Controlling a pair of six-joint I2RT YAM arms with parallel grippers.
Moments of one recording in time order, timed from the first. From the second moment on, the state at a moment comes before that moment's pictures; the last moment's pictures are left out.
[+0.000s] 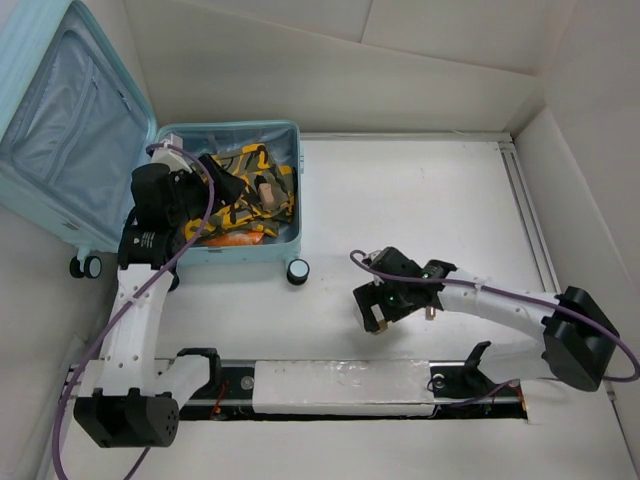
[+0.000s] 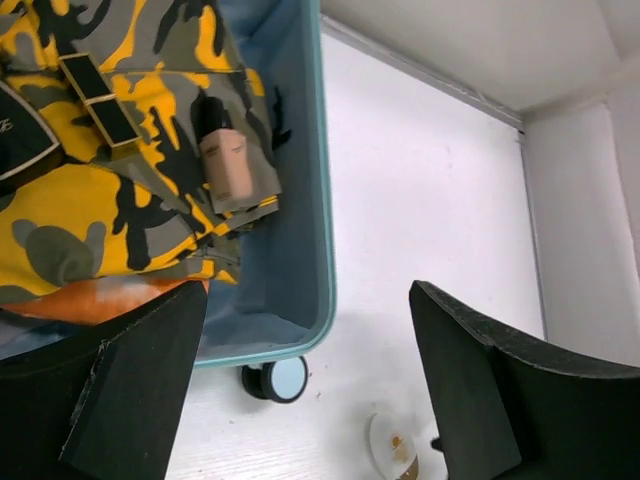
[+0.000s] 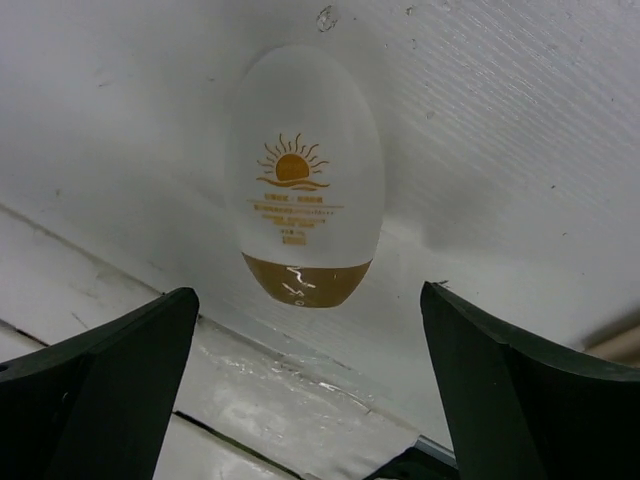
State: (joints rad) left arm -0.01 1.02 1.12 -0.48 0.28 -0.55; right arm 0.87 1.27 0.76 -0.64 -0.09 0.43
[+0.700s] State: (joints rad) left arm -0.29 1.43 1.46 -0.55 -0.06 -0.55; right arm 1.04 1.51 0.80 -0.51 0.18 0.52
